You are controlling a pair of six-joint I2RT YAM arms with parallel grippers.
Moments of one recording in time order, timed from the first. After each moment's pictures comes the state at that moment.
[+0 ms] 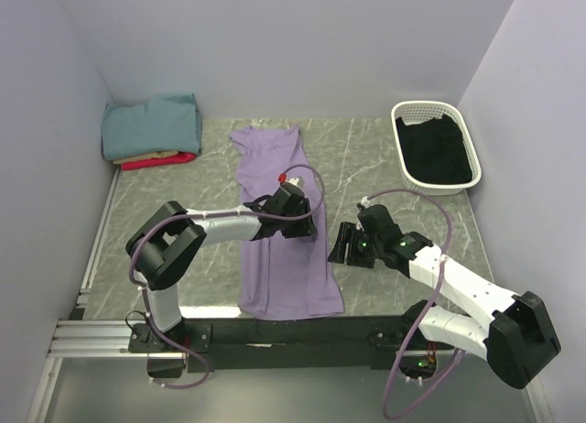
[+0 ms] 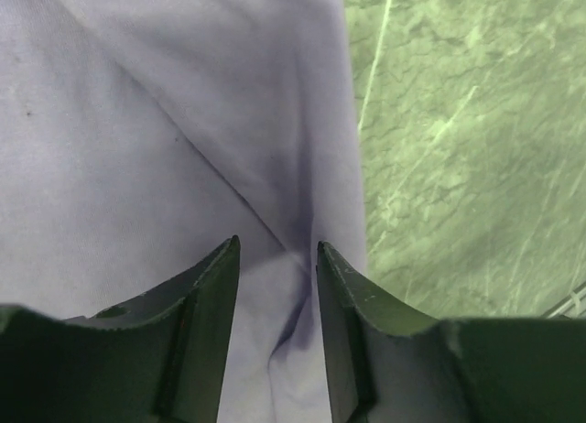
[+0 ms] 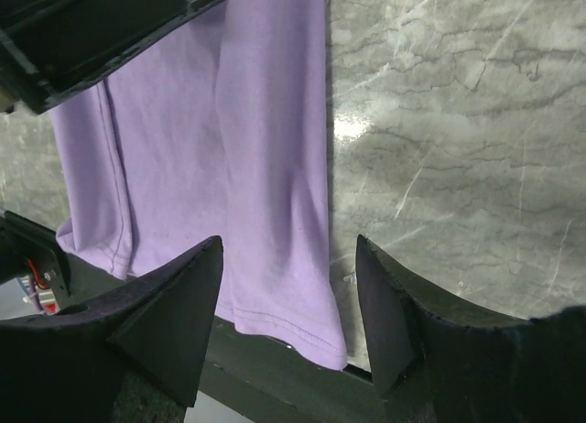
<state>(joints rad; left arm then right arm) -0.82 1.82 1.06 -0.03 0.03 -0.83 0.57 1.04 0.58 -0.46 -0.15 0.71</state>
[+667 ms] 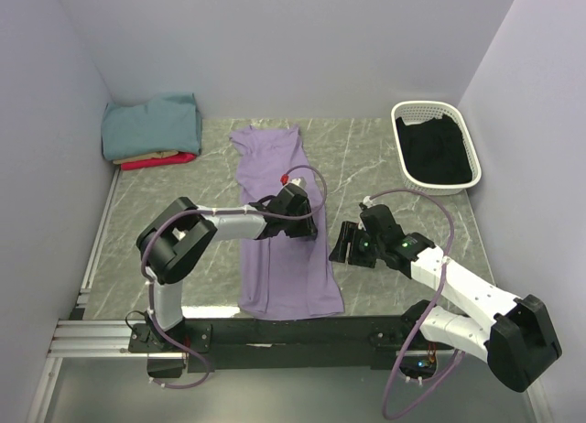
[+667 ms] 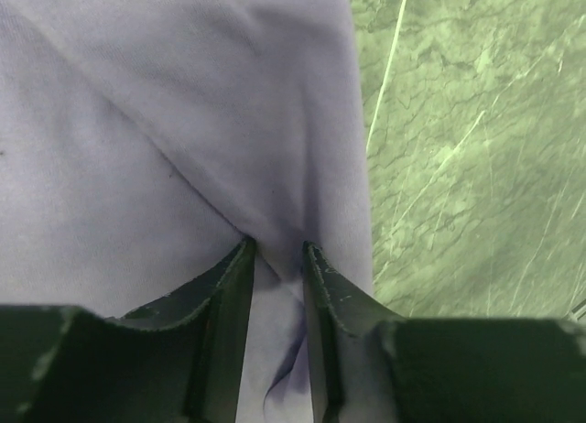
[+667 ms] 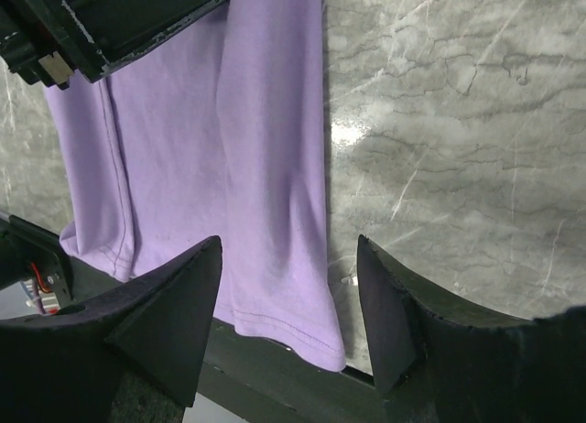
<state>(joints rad) -0.82 1.90 1.09 0.01 0.03 -0.85 0.56 1.02 0.57 -0.46 -0.15 0.71</state>
